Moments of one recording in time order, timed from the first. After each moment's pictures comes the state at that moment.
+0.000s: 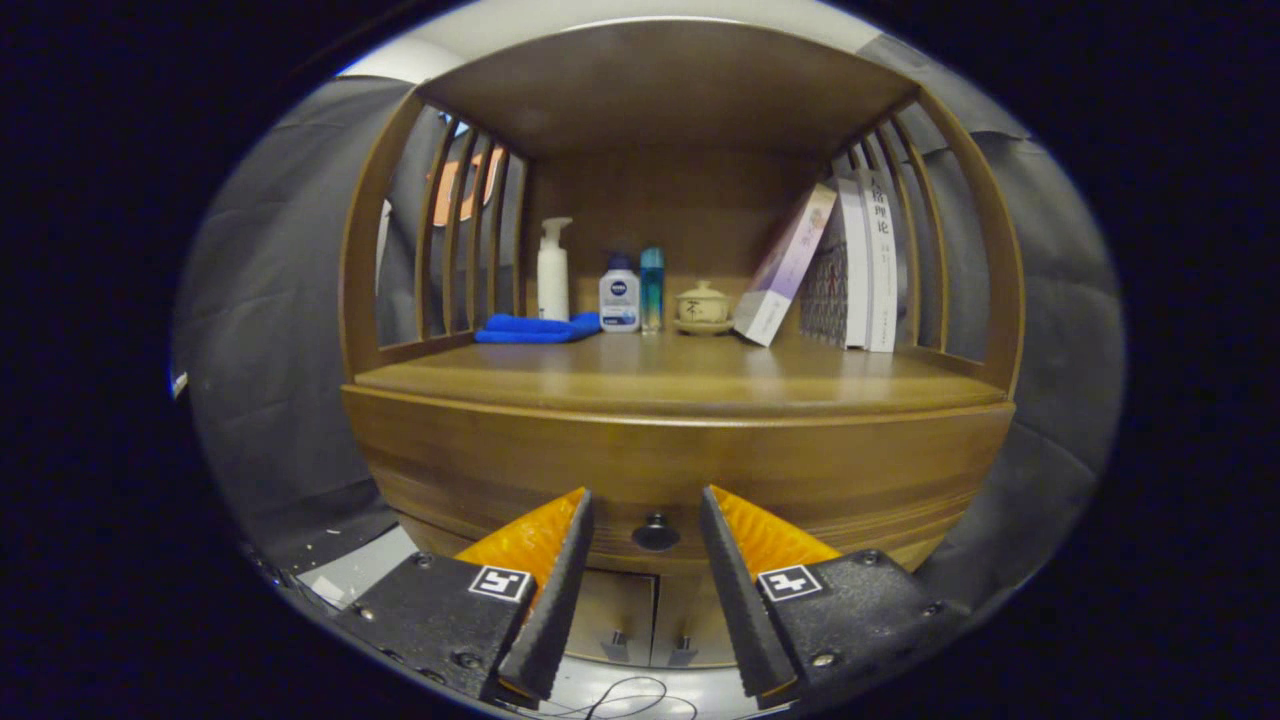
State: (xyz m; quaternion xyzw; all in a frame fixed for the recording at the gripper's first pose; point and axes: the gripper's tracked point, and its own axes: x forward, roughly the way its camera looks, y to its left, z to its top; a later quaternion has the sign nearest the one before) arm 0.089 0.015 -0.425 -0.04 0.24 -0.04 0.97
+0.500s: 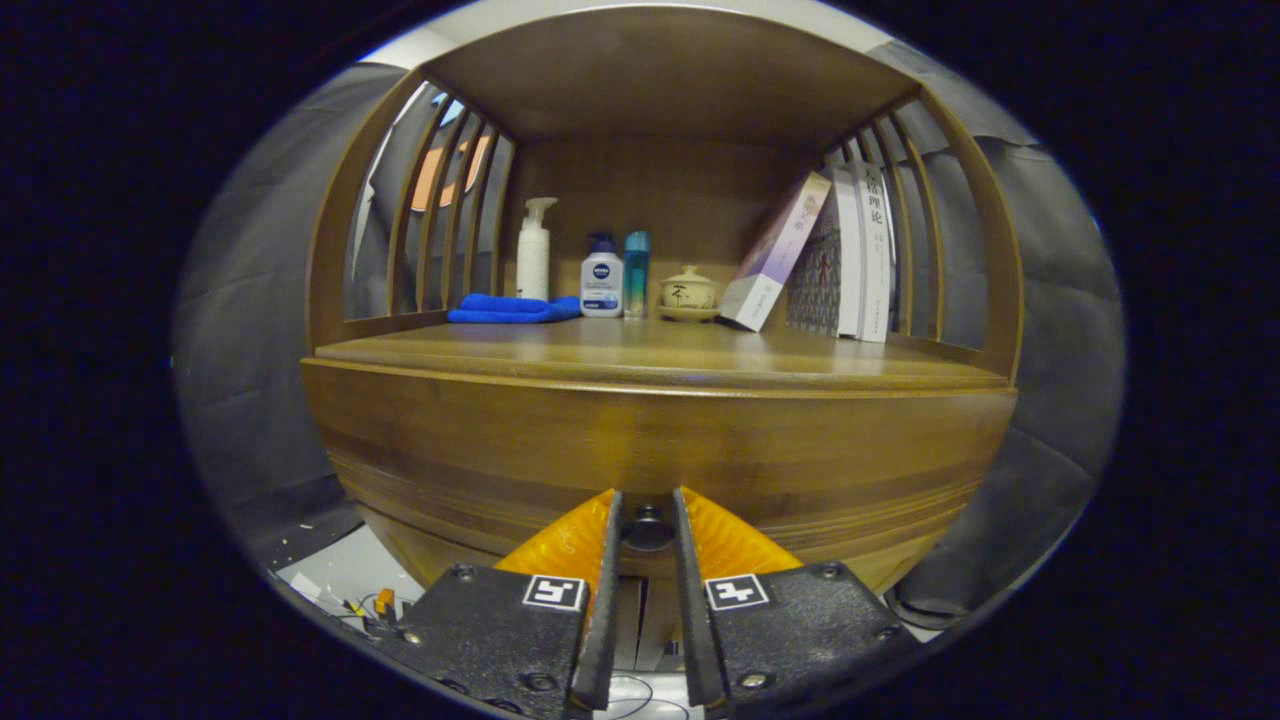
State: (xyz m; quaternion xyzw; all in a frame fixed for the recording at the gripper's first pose) arm 0.104 0.010 -0.448 -0.05 0.23 -0.07 0.97
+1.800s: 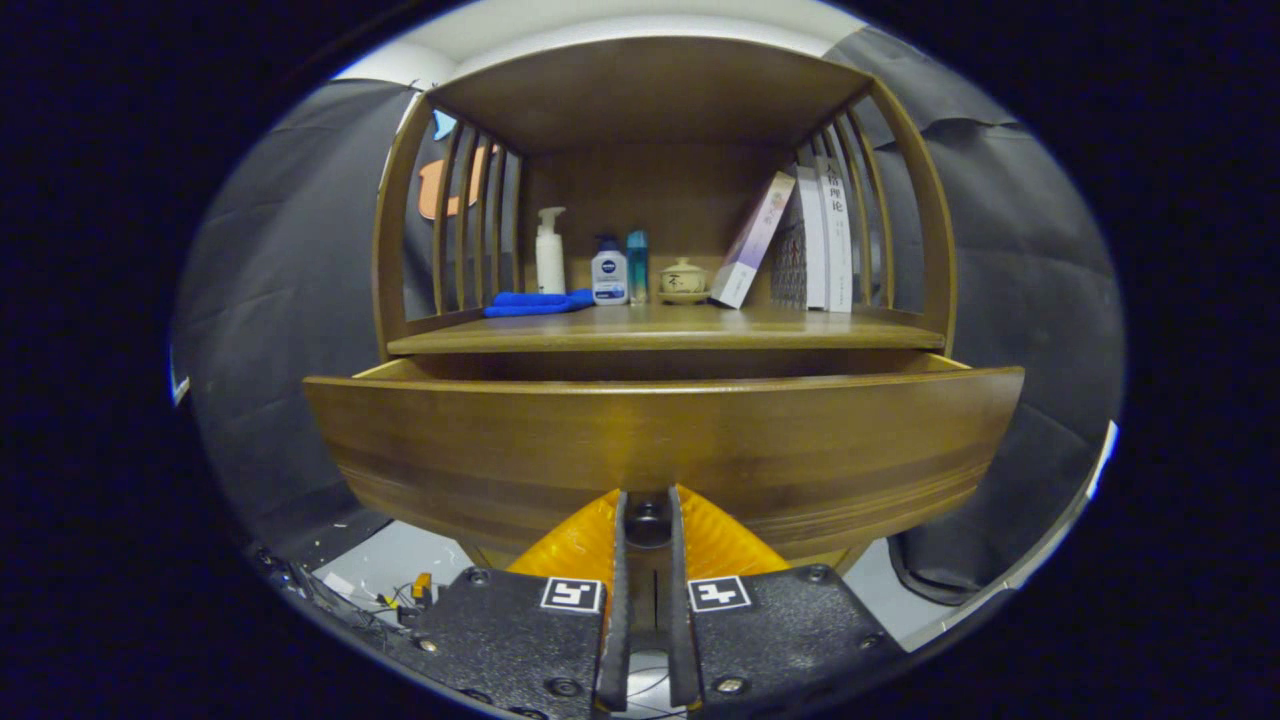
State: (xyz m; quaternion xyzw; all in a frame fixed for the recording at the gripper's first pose) arm 0.003 0.022 -0.428 -0.01 0.26 -0.06 0.96
